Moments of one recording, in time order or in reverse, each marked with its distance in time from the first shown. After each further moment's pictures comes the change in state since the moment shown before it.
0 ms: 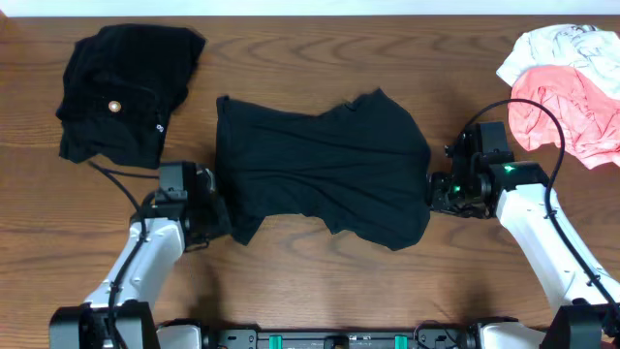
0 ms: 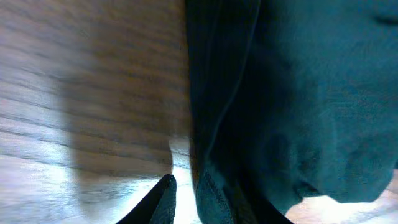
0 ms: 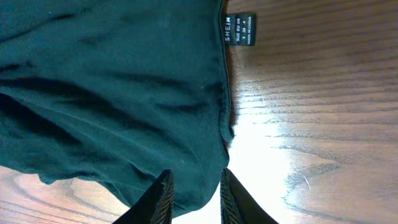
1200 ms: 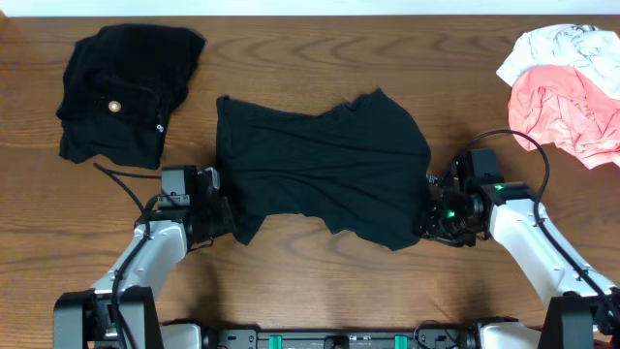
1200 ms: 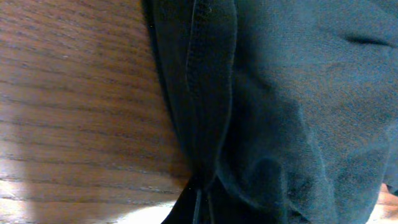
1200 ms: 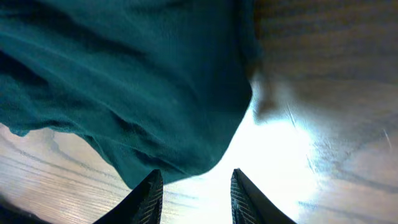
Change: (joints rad) left arm 0.003 0.047 -0.042 0.153 0.070 0.000; right arm 0.000 0.000 -0.174 0.027 -0.130 -0.006
